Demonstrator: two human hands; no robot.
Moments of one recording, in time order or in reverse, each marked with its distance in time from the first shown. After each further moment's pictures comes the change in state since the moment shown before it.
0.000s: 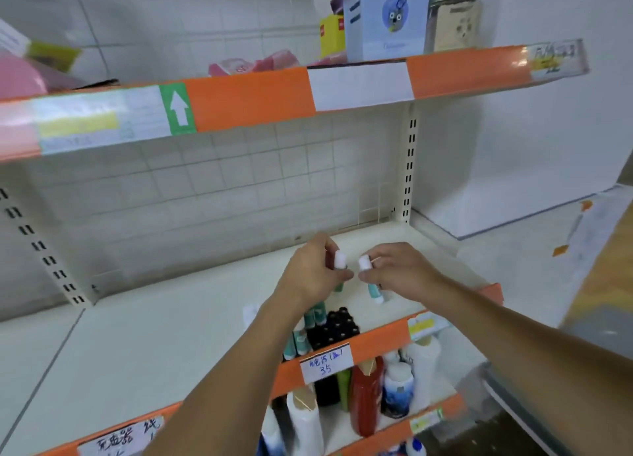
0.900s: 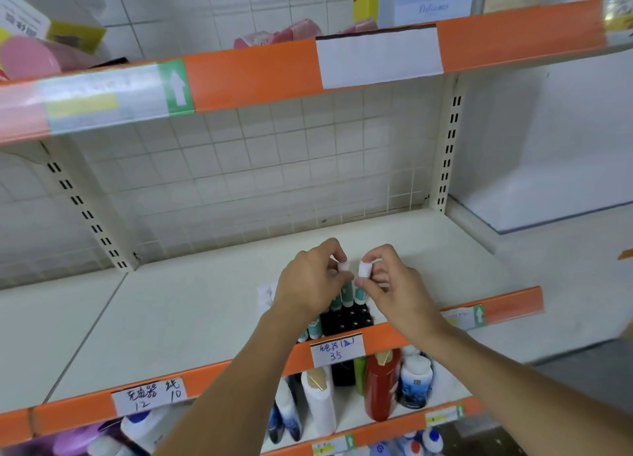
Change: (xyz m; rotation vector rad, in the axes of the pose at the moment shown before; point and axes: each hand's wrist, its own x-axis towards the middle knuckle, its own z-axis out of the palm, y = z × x) left_hand -0.019 -0.025 0.010 0.289 0.154 -0.067; right_hand -0.016 0.033 0.050 0.071 0.027 -0.402
